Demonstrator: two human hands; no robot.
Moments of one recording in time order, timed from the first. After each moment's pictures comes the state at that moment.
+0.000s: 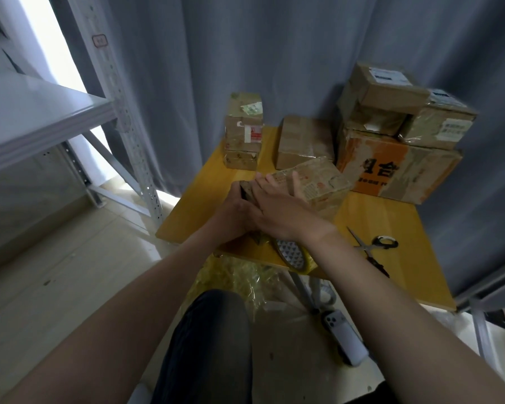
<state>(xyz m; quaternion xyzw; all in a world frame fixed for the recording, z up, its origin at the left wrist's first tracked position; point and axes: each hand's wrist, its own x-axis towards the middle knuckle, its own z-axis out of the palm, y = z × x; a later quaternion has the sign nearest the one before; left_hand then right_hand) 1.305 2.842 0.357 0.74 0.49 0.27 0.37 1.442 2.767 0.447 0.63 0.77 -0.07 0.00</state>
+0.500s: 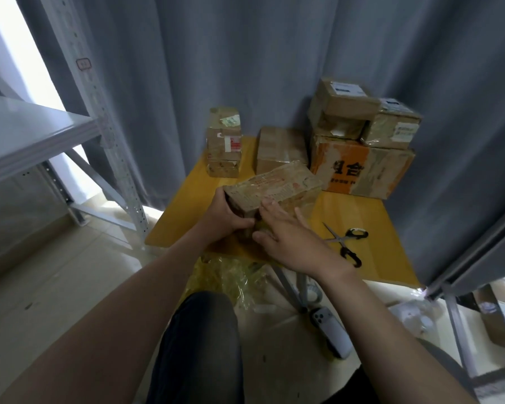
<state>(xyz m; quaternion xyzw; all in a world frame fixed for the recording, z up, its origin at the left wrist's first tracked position) 1.312 2.828 0.375 0.71 0.46 0.31 0.43 1.469 2.683 0.443 0.65 0.74 -0.16 -0.11</state>
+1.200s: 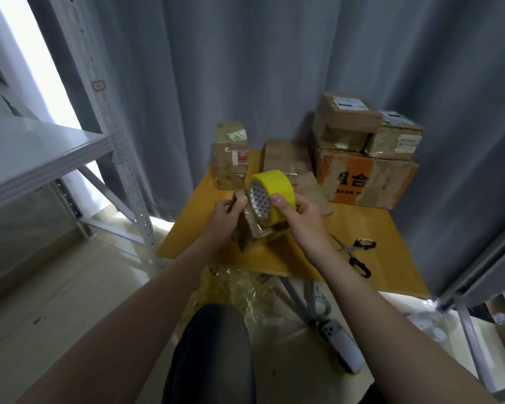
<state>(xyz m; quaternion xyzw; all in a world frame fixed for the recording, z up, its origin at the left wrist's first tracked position) 1.304 2.824 0.390 0.58 0.49 0.37 0.54 1.464 2.715 0.446 0.55 0.49 -0.34 -0.58</state>
